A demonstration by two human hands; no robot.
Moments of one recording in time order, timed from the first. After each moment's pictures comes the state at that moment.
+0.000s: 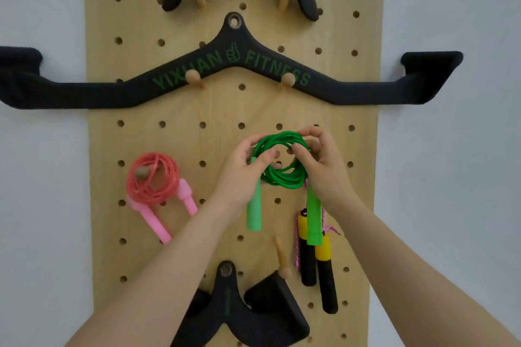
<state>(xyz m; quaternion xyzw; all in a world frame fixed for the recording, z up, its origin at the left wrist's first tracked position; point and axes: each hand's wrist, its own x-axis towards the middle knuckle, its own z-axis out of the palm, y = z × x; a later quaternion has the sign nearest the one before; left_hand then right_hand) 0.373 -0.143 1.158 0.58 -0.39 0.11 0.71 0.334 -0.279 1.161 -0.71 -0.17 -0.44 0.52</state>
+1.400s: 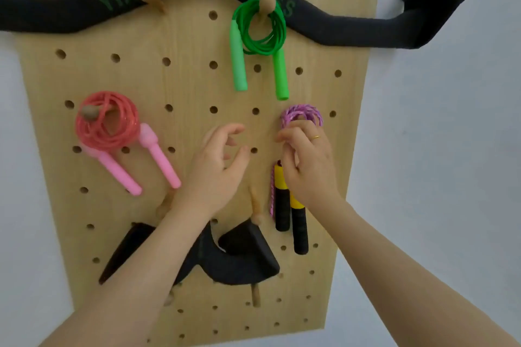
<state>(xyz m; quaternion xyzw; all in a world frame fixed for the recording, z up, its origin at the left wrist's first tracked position) 0.362 -0.144 1.082 0.74 -0.35 0.27 0.51 0.332 -0.305 1.082 -0.79 -0.13 -0.58 0.15</state>
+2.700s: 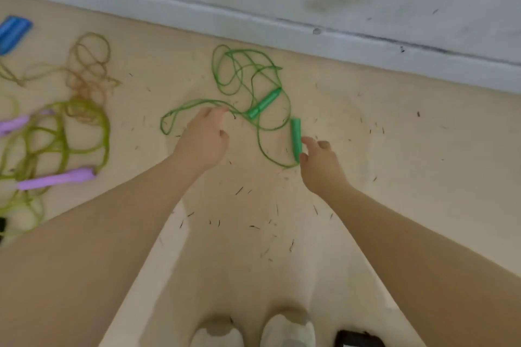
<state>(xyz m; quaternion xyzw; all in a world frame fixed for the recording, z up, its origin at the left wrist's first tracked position) 0.243 -0.150 0.002 0.94 0.00 -0.27 0.22 0.186 -0.348 -0.021 -0.91 0.15 0.31 0.24</state>
